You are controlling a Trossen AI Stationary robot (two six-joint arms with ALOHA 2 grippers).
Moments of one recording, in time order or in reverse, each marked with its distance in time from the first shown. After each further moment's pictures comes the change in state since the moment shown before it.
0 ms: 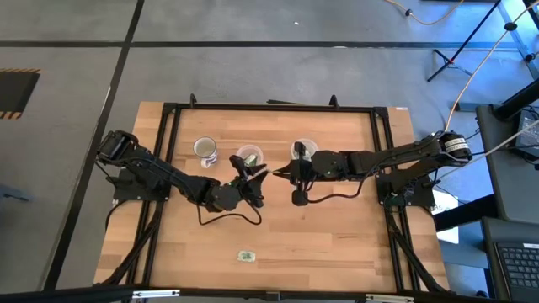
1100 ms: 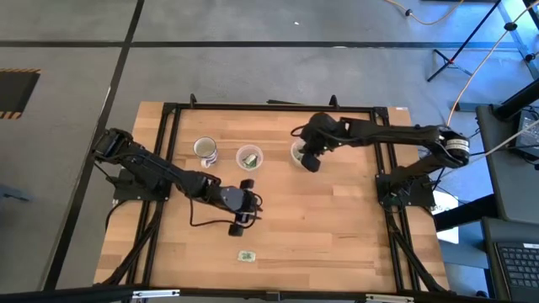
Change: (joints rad) left arm 0.027 -0.060 0.000 -0.430 0.970 -0.613; right arm -0.449 -0.002 0.000 -0.540 -0.300 0.214
